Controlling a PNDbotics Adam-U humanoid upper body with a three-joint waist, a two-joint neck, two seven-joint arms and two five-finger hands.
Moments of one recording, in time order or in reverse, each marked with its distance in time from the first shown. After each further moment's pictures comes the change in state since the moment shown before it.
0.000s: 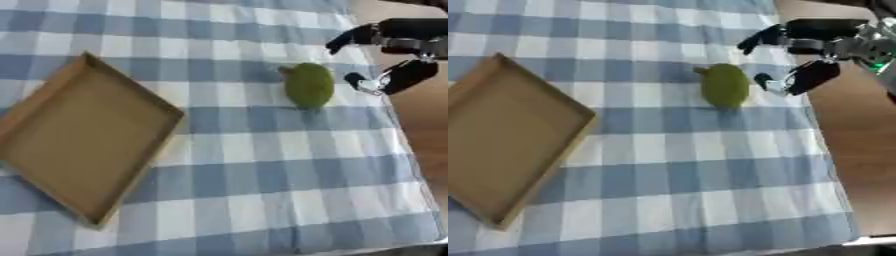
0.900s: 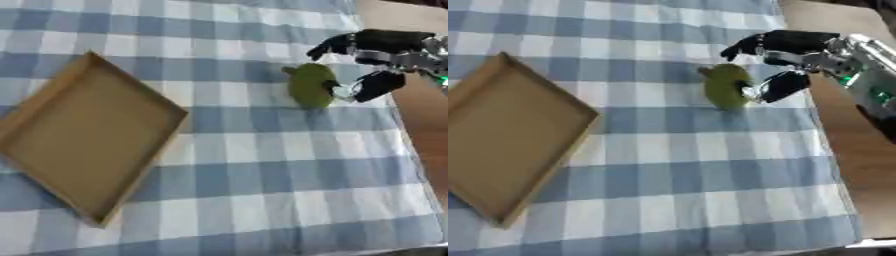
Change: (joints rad) left arm -0.009 0.000 -0.008 0.000 0.009 0.005 -0.021; right arm -0.051 0.105 0.058 0.022 0.111 0.083 -0.035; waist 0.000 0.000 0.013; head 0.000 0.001
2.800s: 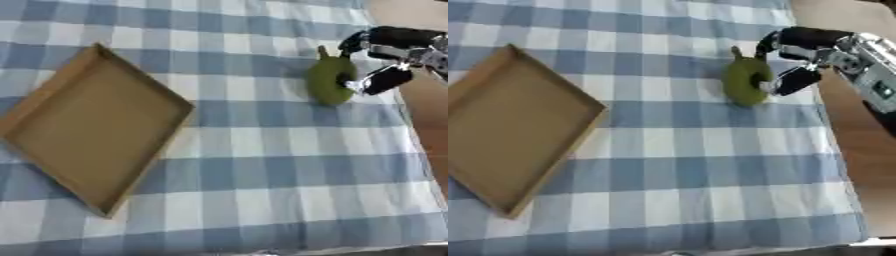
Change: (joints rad) left arm -0.005 0.000 -0.004 0.000 0.008 0.001 -0.024; right arm -0.037 0.017 -0.006 0.146 0.049 -0.011 -0.025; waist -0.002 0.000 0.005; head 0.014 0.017
